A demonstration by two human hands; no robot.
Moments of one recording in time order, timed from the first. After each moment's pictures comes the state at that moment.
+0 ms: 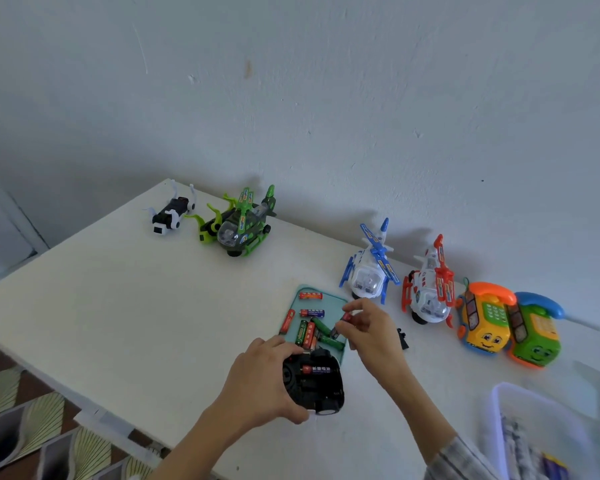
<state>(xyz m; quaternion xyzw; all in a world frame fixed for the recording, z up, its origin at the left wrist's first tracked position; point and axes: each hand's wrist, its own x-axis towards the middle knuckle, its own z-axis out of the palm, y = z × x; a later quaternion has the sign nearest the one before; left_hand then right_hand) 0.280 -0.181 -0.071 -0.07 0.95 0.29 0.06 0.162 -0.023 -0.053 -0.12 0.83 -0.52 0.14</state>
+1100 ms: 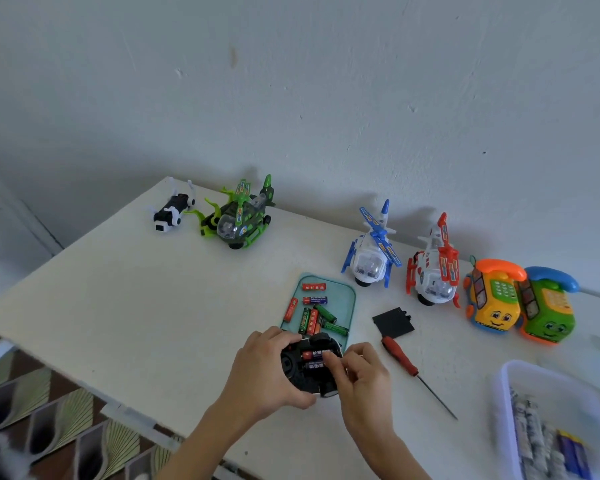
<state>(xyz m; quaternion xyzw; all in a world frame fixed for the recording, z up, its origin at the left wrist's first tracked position) 0.284 -0.174 -0.080 -0.10 0.95 0.29 0.01 0.235 -0.016 -0.117 -0.15 0.85 -0.50 -0.08</state>
